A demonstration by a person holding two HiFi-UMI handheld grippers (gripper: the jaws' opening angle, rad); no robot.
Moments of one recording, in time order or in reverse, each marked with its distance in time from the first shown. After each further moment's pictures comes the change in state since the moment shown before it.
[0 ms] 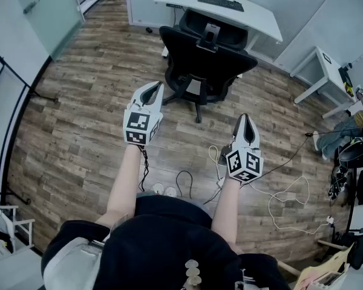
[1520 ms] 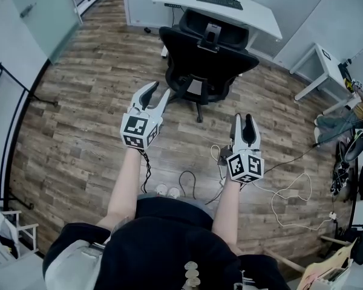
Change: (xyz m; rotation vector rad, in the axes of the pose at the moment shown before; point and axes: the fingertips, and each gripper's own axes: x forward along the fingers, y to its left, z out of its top) left arm -0.005 -0.001 0.004 -0.071 -0.068 -0.087; right arm -0.001 0.023 0.002 0.059 -0.050 0.066
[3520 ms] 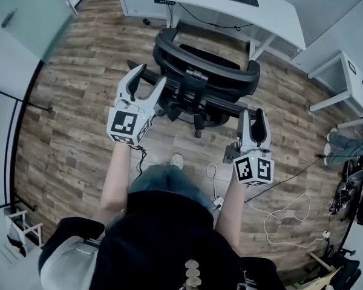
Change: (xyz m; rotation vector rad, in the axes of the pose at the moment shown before) left arm 0.325 0.121 -0.011 0.109 0.021 0.064; right arm 0.320 -0.158 -0.025 0.058 0.042 0.065
